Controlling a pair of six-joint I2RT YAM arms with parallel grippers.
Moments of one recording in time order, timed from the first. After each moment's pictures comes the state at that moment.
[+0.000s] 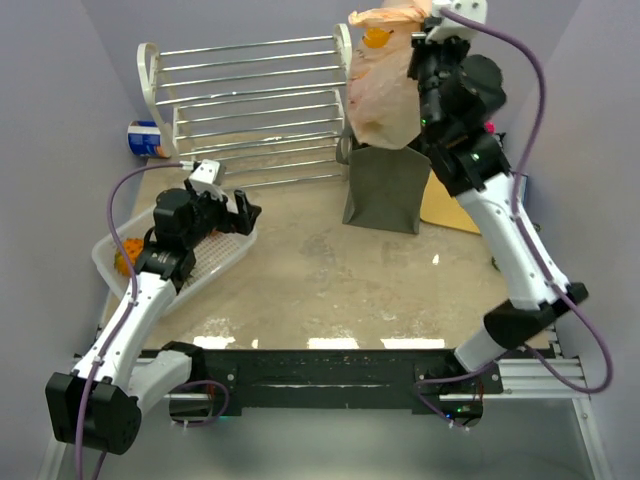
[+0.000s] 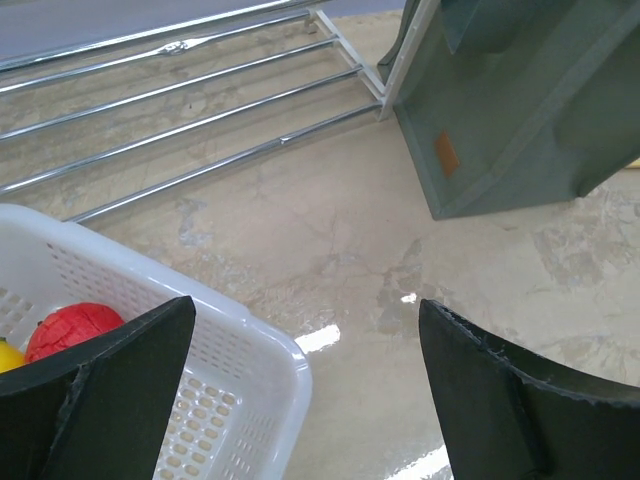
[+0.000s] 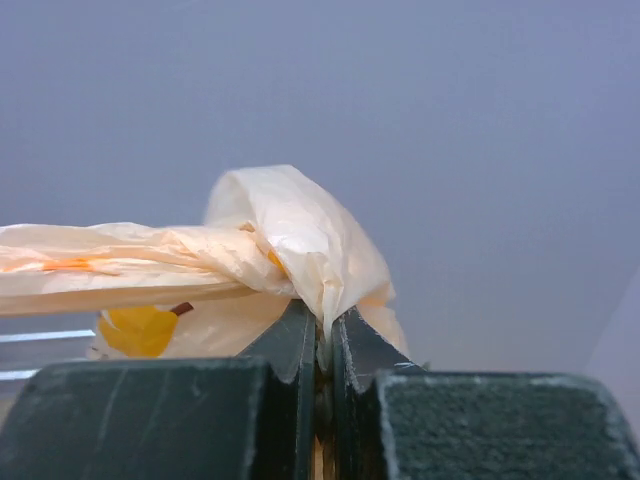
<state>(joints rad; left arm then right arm) -0.18 0.98 0.79 -0.09 0.24 -0.12 0.58 1.51 2.02 -0.11 0.52 -0.22</state>
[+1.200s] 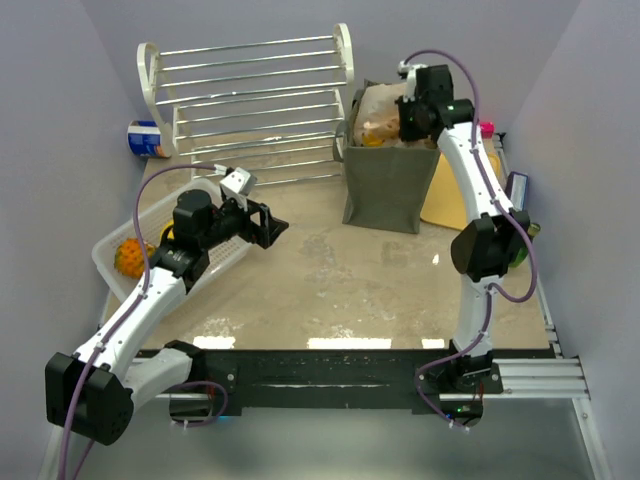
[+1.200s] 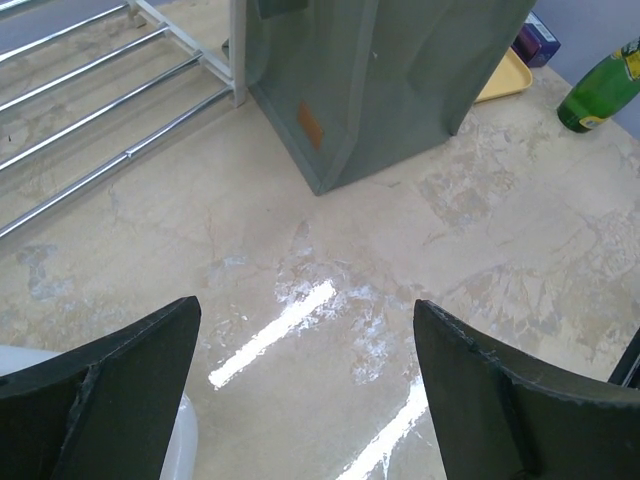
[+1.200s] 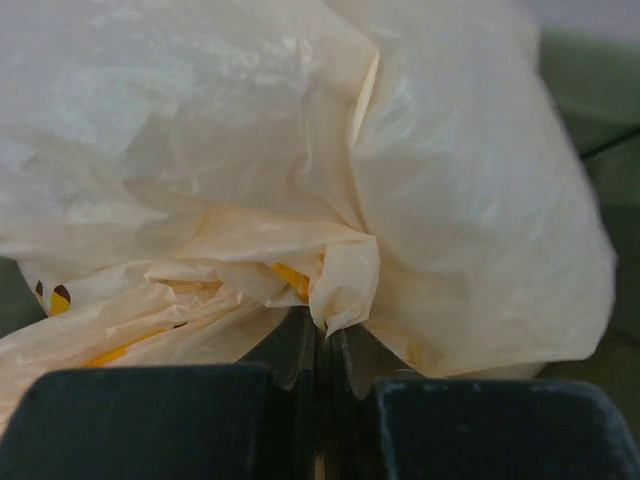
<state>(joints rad) -0.32 1.03 0.78 -0.02 0.43 -0.09 0.20 2.09 2.32 -0.86 0.03 0.00</state>
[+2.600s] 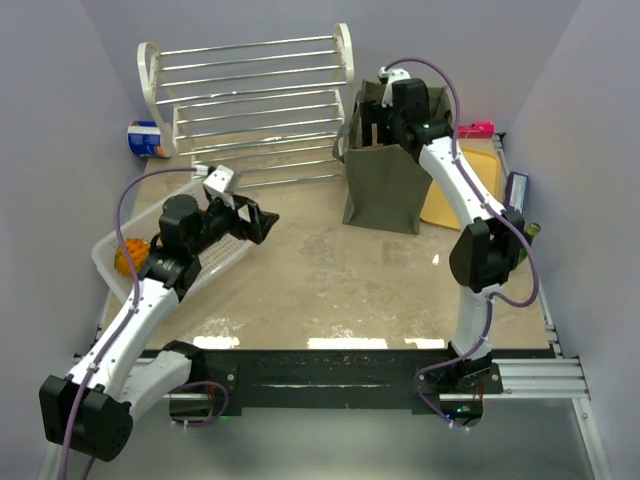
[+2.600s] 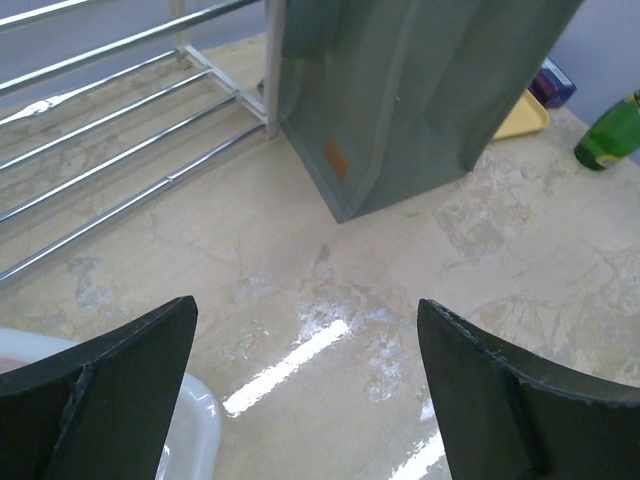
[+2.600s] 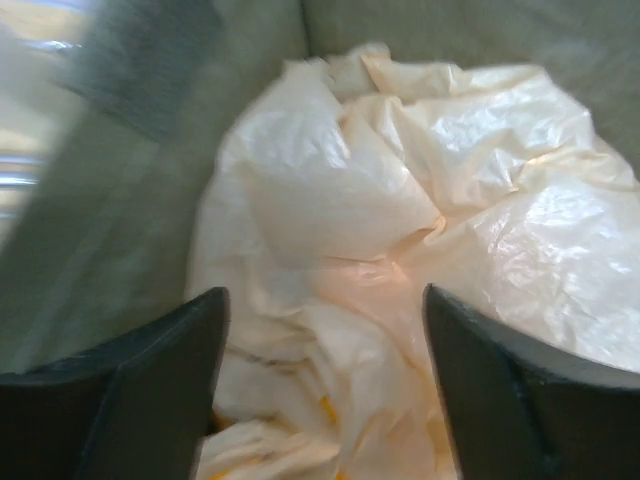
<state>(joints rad) -0.30 0.95 0.76 0.00 0.37 -0.11 0.31 2.02 2.01 -0.55 0.10 0.08</state>
